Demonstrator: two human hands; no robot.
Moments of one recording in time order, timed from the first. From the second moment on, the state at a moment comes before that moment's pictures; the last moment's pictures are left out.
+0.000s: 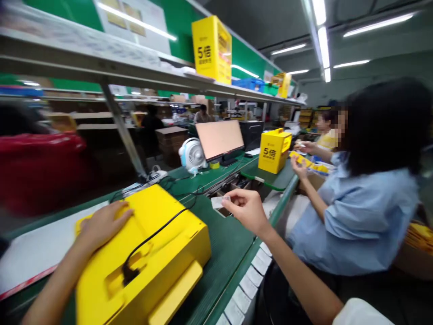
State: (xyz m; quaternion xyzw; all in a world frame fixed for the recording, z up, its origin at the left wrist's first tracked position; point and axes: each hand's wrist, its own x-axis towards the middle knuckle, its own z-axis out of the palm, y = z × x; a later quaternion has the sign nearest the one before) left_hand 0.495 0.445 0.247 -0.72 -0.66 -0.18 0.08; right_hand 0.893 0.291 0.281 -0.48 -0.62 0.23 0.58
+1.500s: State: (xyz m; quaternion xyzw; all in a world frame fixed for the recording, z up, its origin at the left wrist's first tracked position) left_hand 0.518 0.422 0.249 -0.72 -0.65 -0.23 0.02; right_hand 0.791 0.352 0.261 -0.45 -0.70 0.41 0.37
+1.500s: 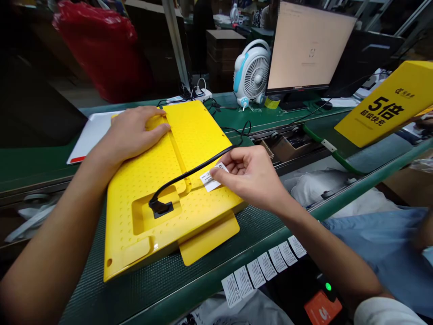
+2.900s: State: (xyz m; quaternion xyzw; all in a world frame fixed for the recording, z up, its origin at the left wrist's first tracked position) left_hand 0.518 0.423 0.249 -0.72 -0.66 -0.23 0.01; right_hand 0.793 0.351 0.260 -0.45 -0.71 0.39 0.36
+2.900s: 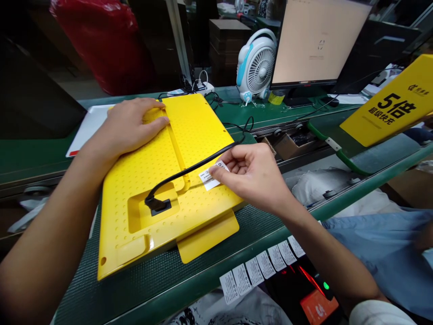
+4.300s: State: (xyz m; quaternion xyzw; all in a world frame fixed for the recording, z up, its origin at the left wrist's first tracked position) left_hand 0.519 0.425 0.248 -0.71 -0.66 -0.23 0.01; right_hand 0.791 0.351 0.260 -0.45 -0.74 0.34 0.36
